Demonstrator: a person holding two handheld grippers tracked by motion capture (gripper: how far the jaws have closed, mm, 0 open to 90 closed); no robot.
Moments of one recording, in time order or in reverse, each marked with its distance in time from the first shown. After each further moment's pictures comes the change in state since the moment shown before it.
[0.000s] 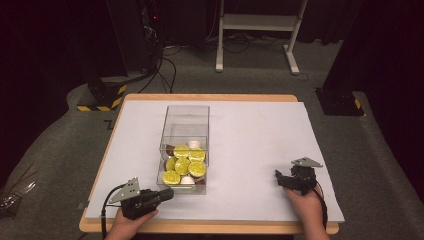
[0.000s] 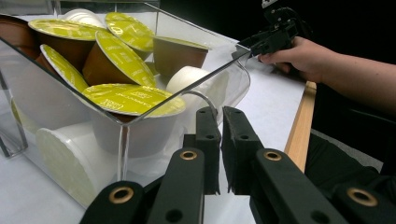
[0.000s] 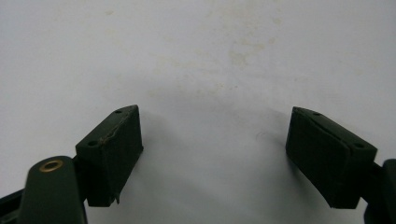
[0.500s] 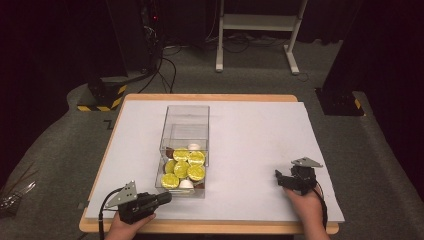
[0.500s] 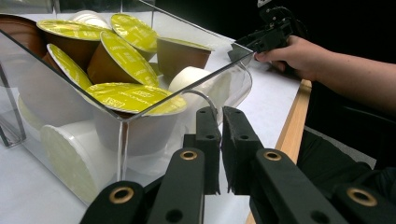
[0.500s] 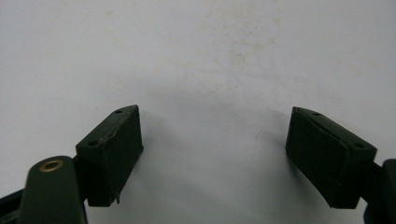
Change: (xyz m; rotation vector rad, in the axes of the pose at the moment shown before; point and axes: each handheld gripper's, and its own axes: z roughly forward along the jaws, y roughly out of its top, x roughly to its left) left arm -0.005 -0.004 -0.008 0.001 -0.001 0.004; right arm 0.000 0.000 0.000 -0.002 -0.001 0.000
